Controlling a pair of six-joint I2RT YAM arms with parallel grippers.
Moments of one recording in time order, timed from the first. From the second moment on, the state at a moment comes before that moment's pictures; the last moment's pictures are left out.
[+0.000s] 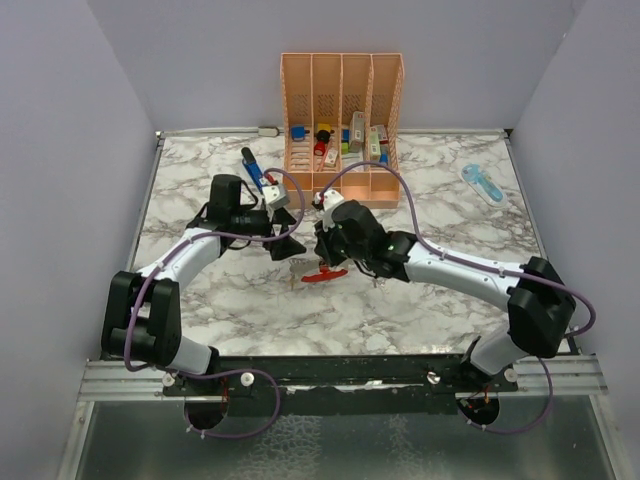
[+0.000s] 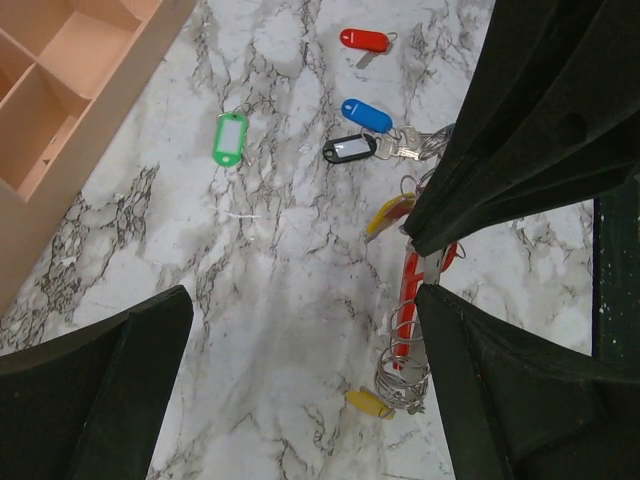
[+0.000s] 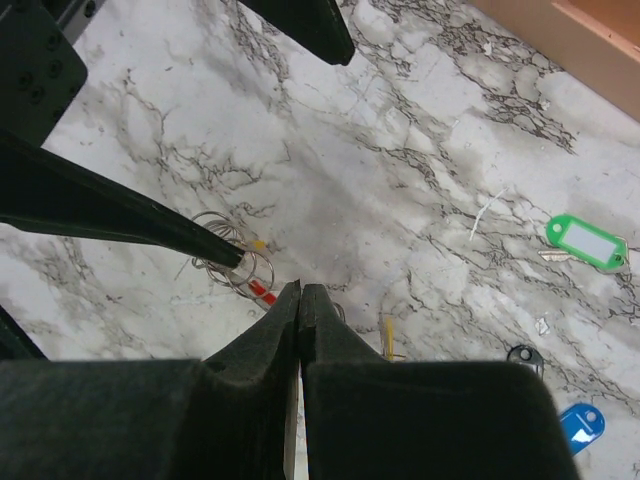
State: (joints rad) left arm -0.20 1.45 0.87 -0.11 1.05 0.40; right arm 0.93 1.55 1.10 -0.14 0.08 0.23
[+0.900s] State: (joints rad) left arm -0.13 1.45 0.94 -0.29 0.99 0.54; right arm 0.94 1.44 0.89 -0.12 0.07 0.30
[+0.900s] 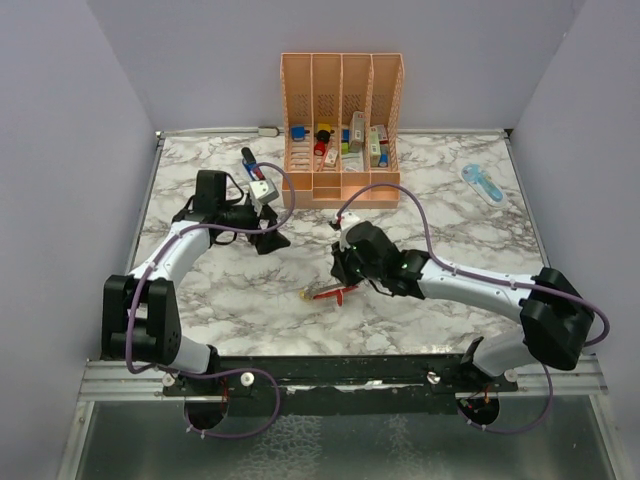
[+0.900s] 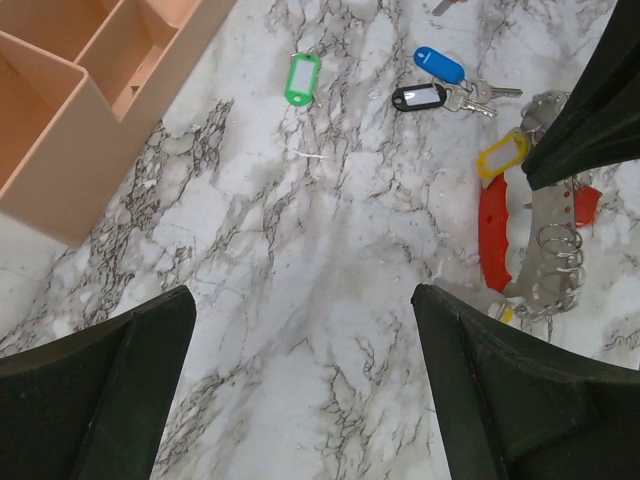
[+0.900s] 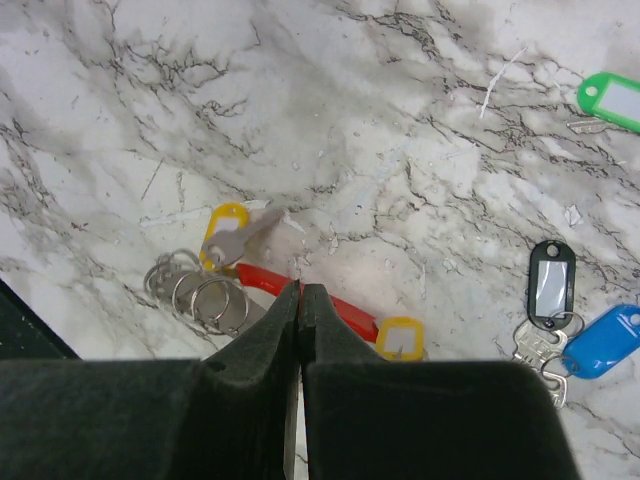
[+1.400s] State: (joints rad) left arm -0.09 1.43 0.92 -0.30 0.84 0.55; right arm 0.94 1.41 0.83 -0.14 0.05 0.37
